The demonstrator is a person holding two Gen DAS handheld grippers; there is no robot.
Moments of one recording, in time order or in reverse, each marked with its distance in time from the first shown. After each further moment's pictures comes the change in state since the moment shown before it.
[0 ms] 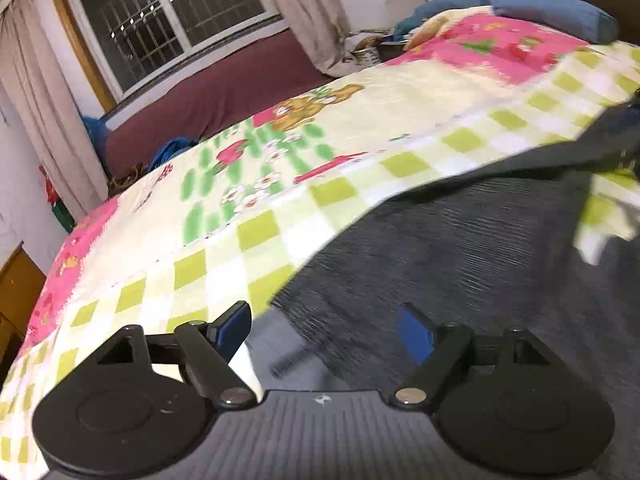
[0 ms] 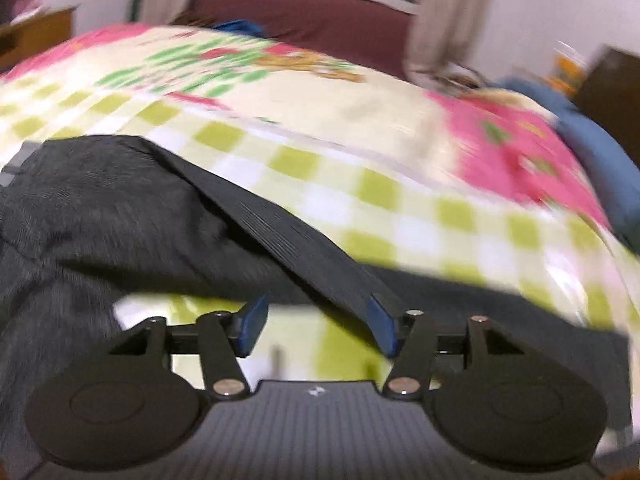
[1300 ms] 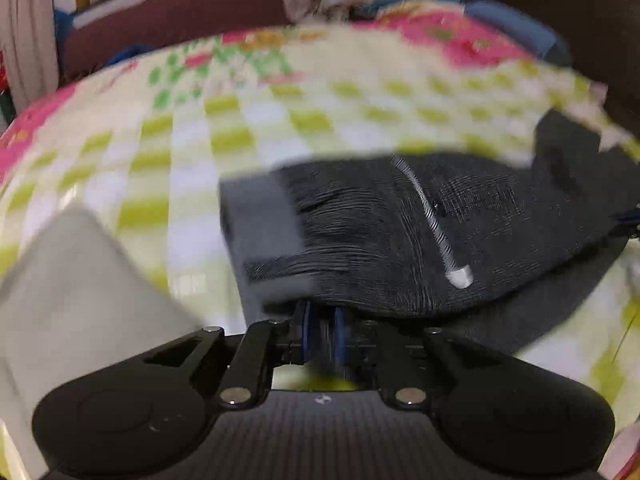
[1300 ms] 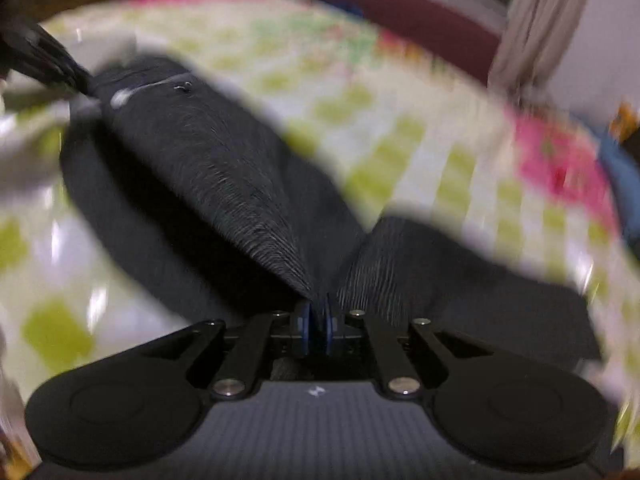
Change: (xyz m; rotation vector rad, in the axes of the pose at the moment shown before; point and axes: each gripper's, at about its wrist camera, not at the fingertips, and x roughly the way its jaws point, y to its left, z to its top) left arm -0.104 0.019 -0.118 -0.199 0.175 -0.283; right arm -0.152 0.079 -0.125 -0.144 0.114 0.140
